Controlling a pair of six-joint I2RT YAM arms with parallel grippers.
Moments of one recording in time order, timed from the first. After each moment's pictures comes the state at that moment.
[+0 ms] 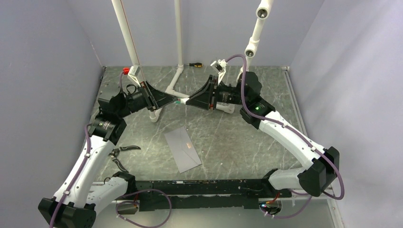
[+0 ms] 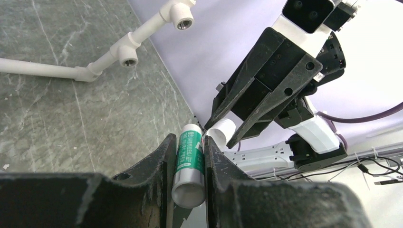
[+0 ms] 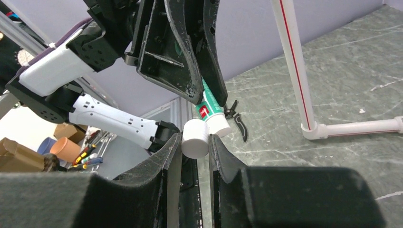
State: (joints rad) left arm -0.29 0.94 1.01 -0.09 0.71 -0.91; right arm 0.64 1.29 1.18 0.19 -0.79 0.52
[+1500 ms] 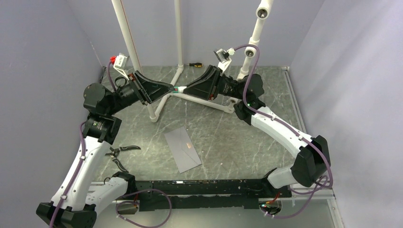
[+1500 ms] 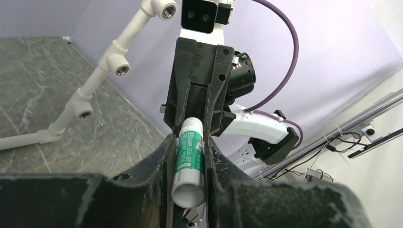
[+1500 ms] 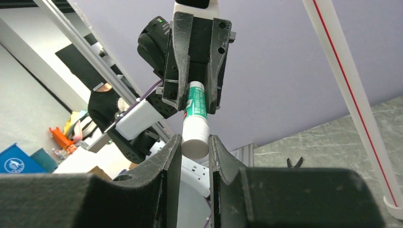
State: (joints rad) left arm -0.27 0.93 1.10 0.17 0.79 -1.01; right arm 0.64 1.41 1.18 0.79 -0.84 1.04
